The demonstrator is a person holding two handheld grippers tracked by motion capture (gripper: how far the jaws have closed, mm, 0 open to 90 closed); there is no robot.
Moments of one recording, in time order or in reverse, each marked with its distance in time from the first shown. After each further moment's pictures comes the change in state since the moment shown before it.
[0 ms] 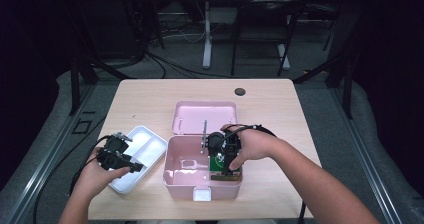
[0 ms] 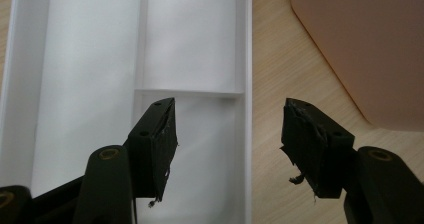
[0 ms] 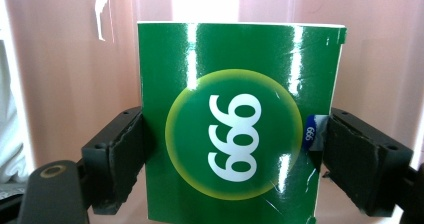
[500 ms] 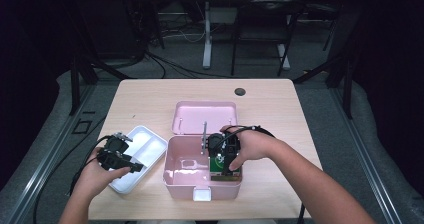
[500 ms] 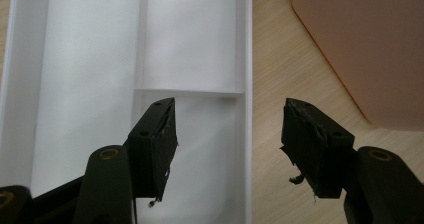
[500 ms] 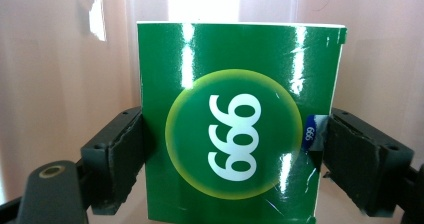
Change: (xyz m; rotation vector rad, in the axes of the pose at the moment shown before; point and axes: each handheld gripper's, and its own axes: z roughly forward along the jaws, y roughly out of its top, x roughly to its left) left arm 0.000 0.000 0.001 0.002 -0.001 -0.002; right arm -0.003 0.000 0.010 0.005 0.010 -0.006
